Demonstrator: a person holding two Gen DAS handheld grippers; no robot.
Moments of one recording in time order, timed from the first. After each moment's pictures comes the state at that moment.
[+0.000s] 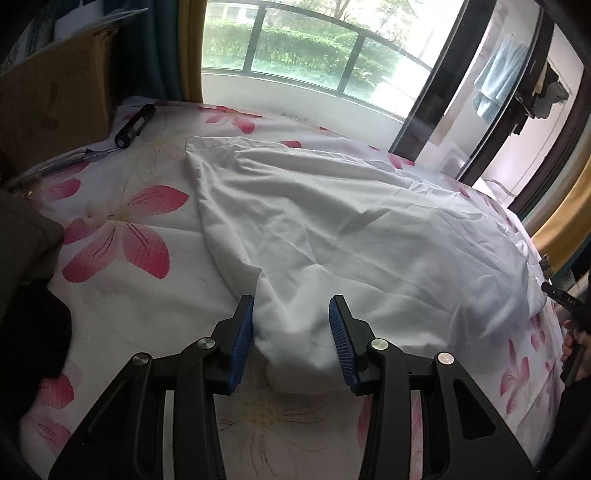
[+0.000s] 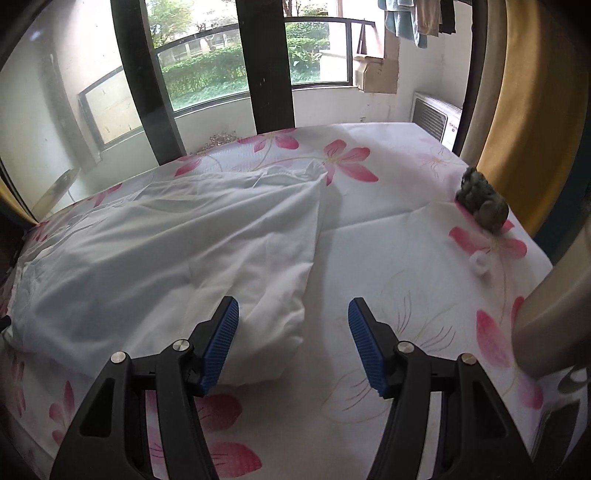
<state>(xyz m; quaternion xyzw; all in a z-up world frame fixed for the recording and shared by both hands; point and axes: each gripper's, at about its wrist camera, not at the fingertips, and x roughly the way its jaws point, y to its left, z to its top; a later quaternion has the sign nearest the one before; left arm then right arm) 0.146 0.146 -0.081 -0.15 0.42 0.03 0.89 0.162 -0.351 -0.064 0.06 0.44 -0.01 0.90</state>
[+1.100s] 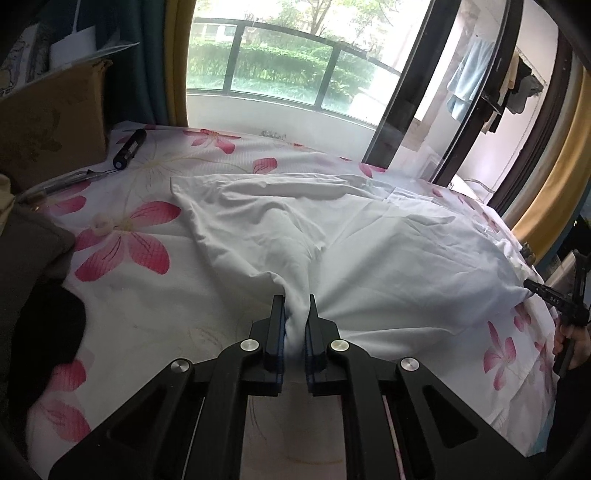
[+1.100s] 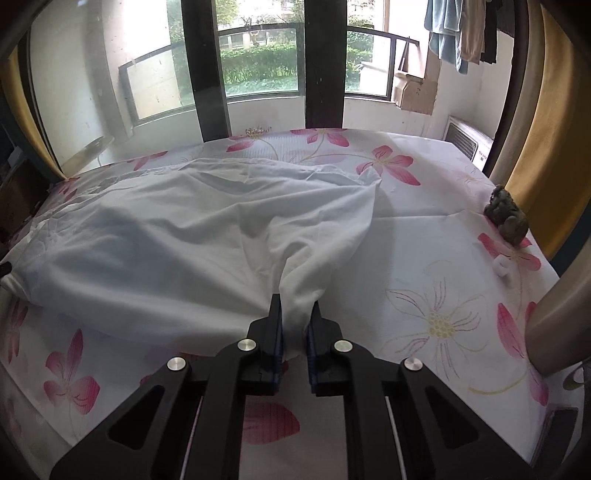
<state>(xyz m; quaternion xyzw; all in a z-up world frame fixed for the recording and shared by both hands) 0.117 0.138 -0.062 -0.13 0.39 -0.01 0.91 0.133 -0.321 -0.061 -0.01 0.42 0.04 0.90</state>
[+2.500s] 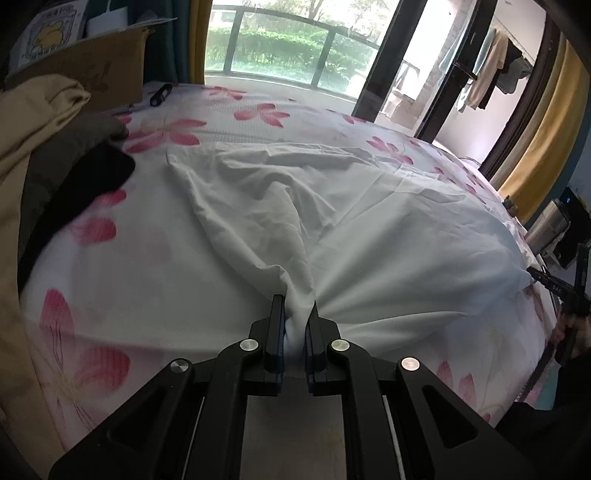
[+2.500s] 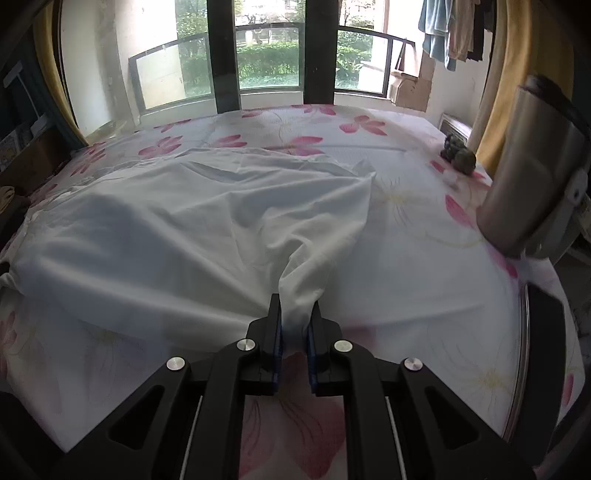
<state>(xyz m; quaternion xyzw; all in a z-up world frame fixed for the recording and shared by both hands) 0.006 0.131 -0.084 -0.13 0.42 -0.02 0.90 0.013 -0.331 -0.074 -0.01 0.43 0.04 0.90</state>
